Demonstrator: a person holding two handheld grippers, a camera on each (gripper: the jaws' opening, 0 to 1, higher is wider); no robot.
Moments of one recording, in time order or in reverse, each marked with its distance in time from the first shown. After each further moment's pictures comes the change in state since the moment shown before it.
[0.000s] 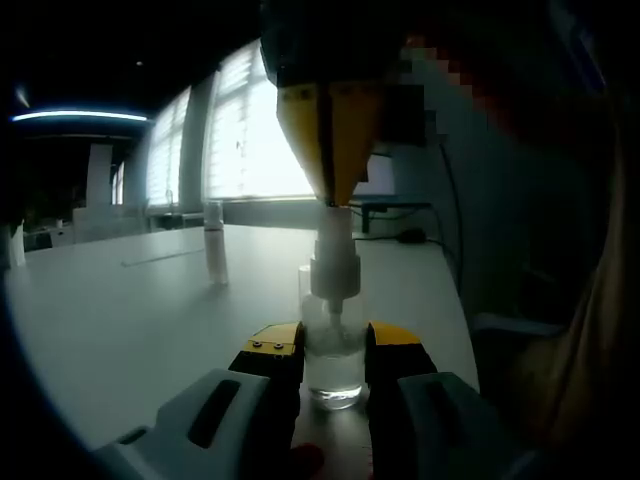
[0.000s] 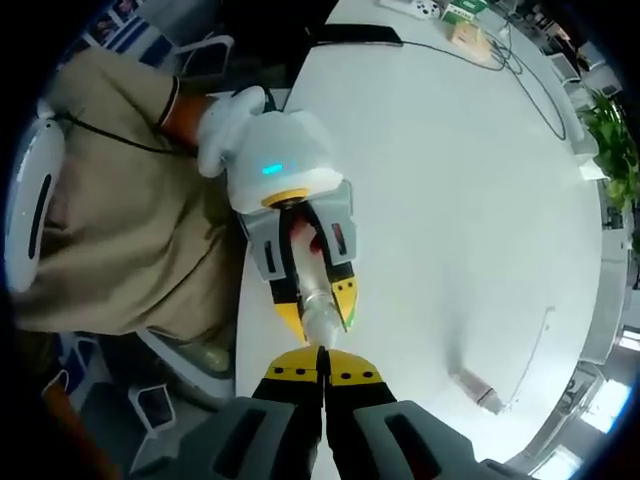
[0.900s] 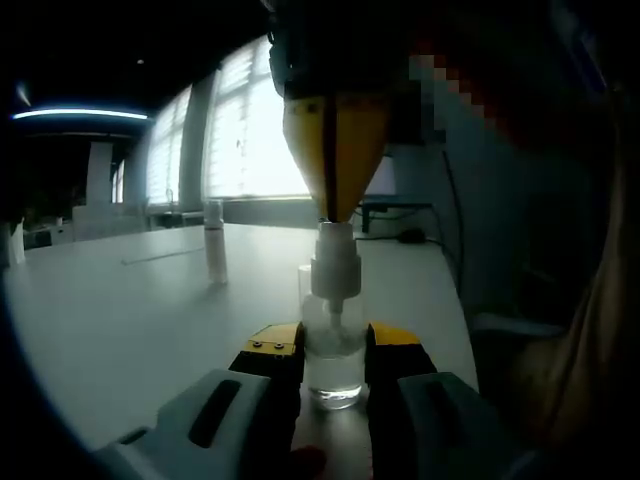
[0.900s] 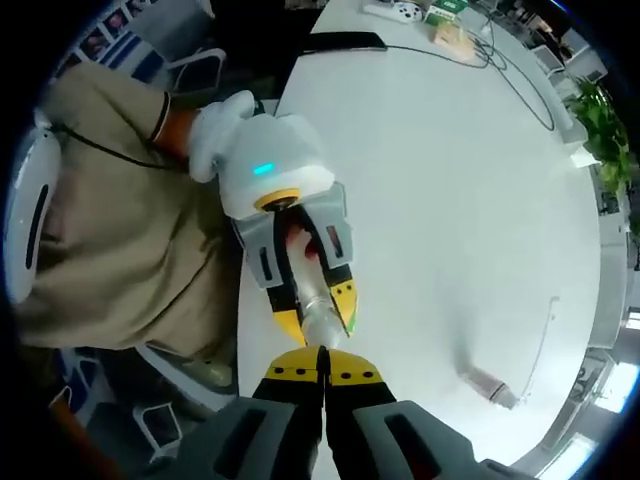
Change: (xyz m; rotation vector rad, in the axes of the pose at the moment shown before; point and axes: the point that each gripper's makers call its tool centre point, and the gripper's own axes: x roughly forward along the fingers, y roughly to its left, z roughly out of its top) left arm -0.002 0.000 -0.001 -0.007 0.002 0.001; right arm 0.004 0.002 0.002 0.069 -0.057 -0.005
